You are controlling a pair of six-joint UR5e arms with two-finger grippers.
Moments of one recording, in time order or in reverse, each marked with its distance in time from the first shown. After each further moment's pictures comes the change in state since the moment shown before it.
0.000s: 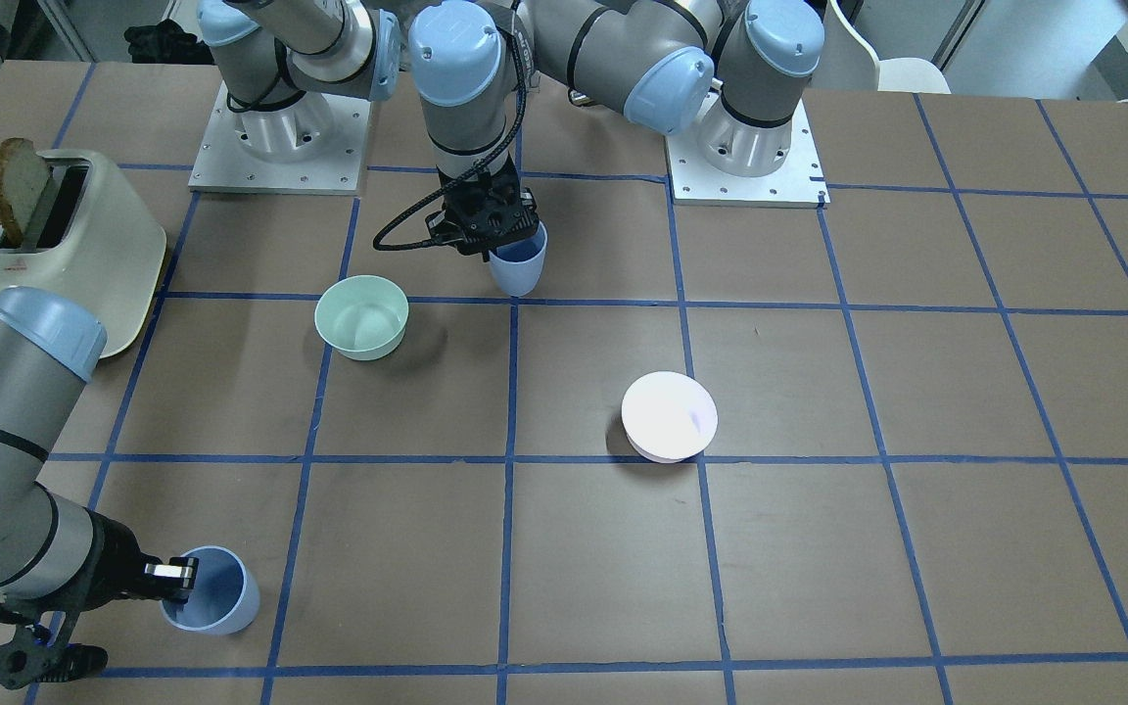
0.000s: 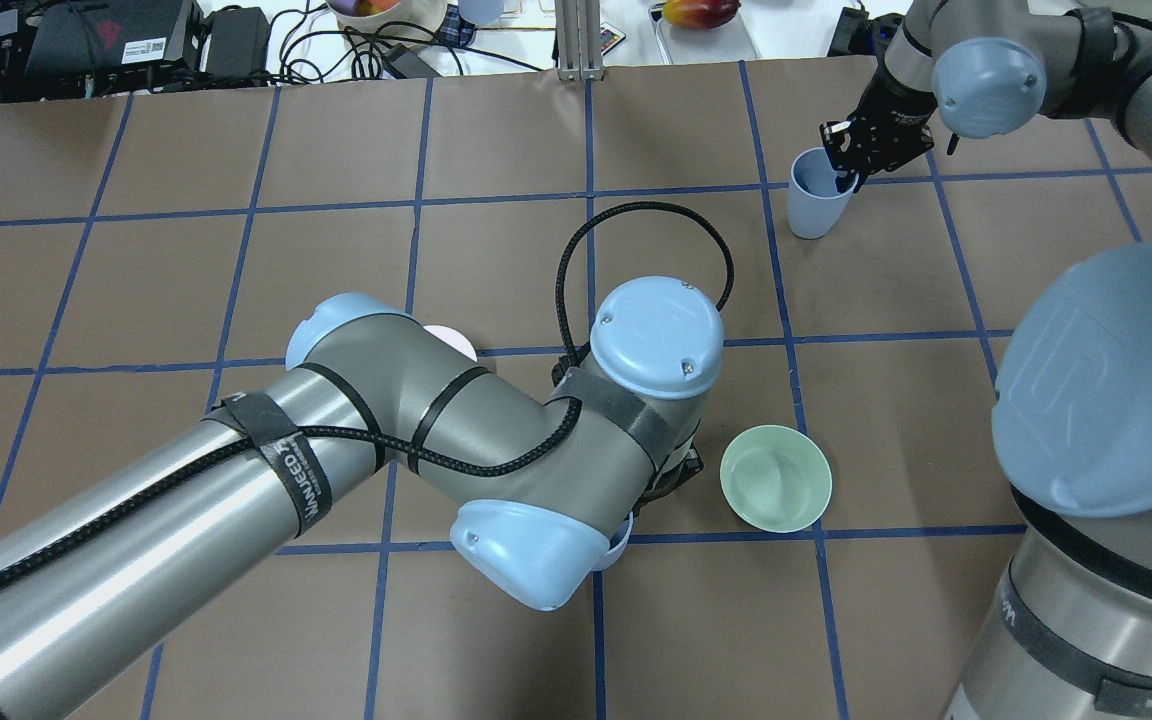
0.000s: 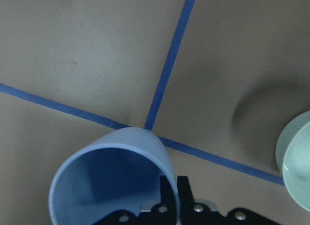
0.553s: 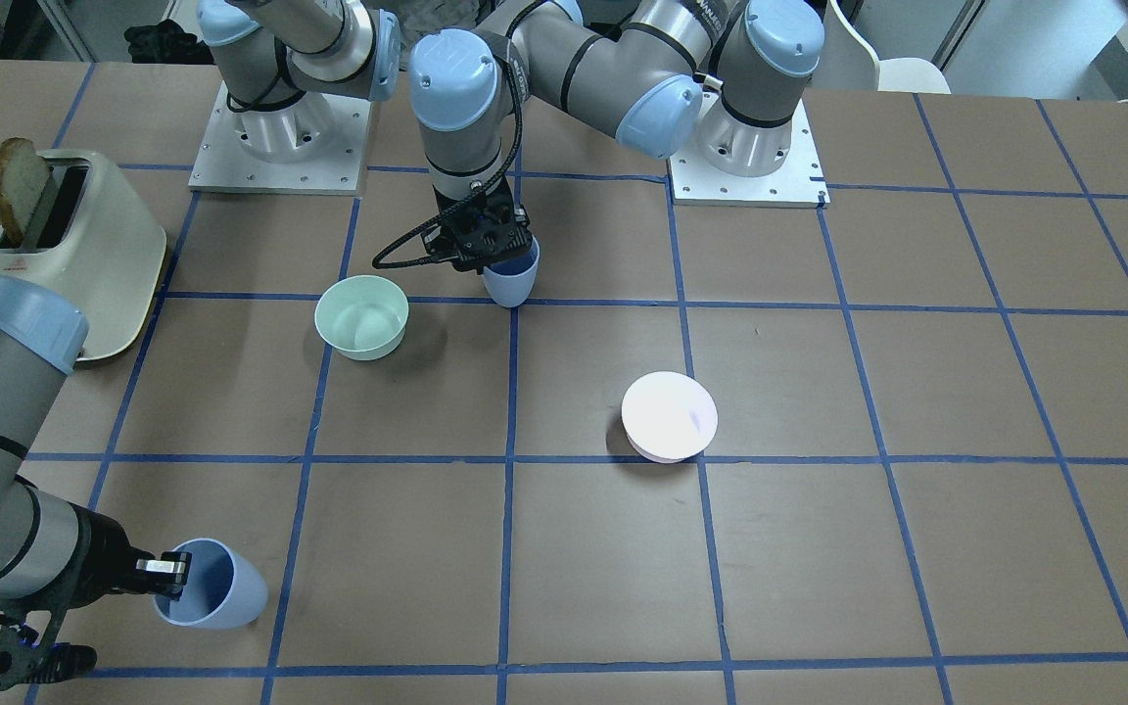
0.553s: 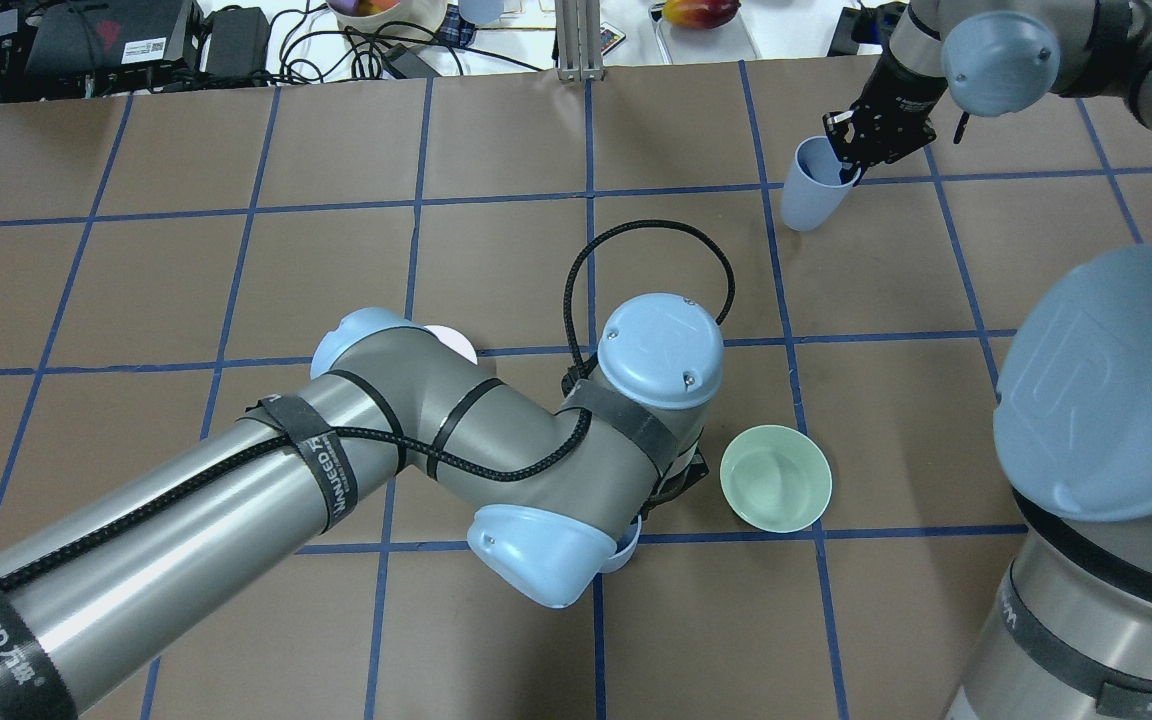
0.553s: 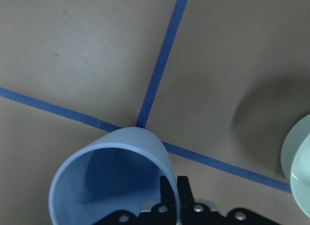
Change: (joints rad) left arm -0.002 -0.046 -0.012 0.058 -0.015 -0.004; right arm 0.000 -0.003 -0.070 0.114 0.011 0.000
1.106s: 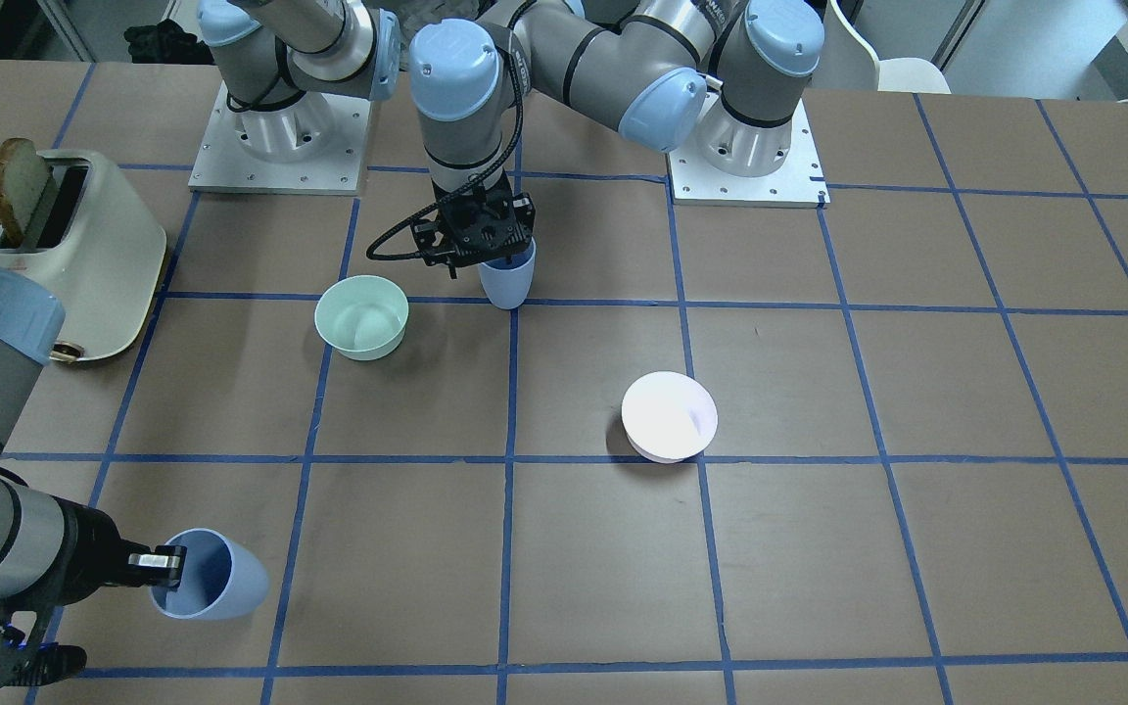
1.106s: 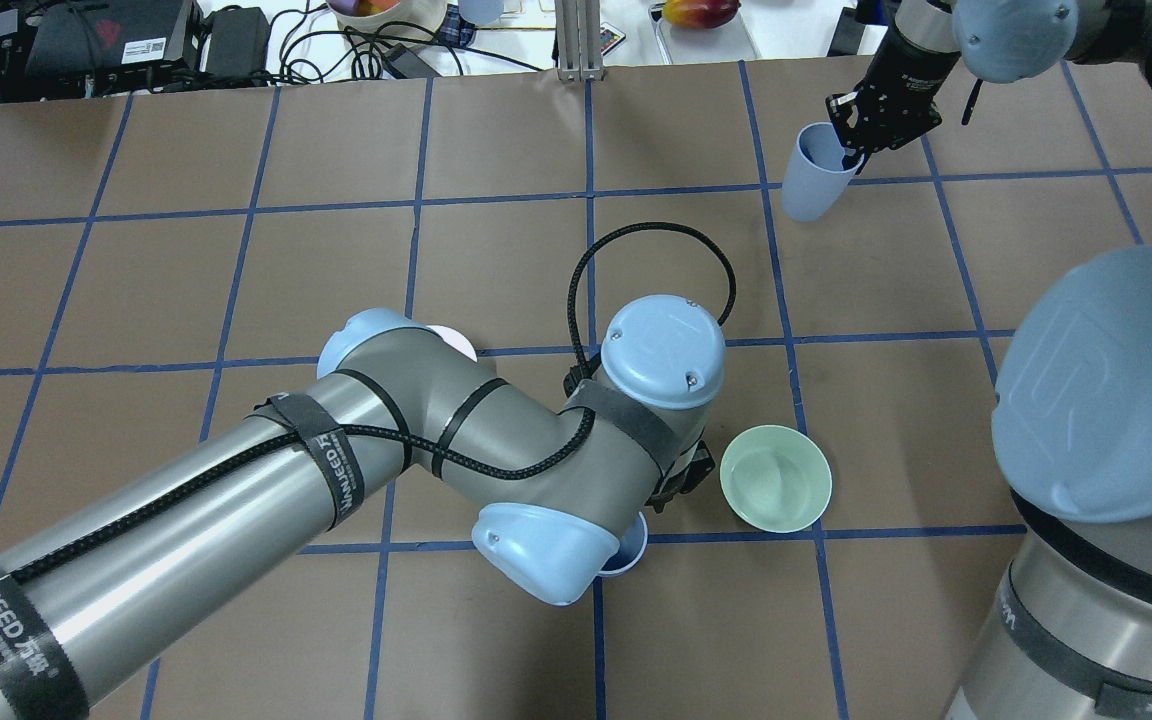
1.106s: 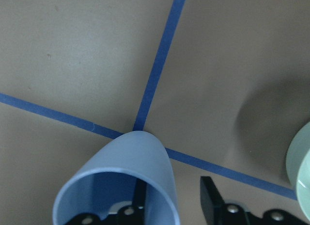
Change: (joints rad) left arm 0.014 0.037 0.023 -0.005 0.009 0.047; right arm 0.008 -0.005 -0.051 0.096 0.004 0.028
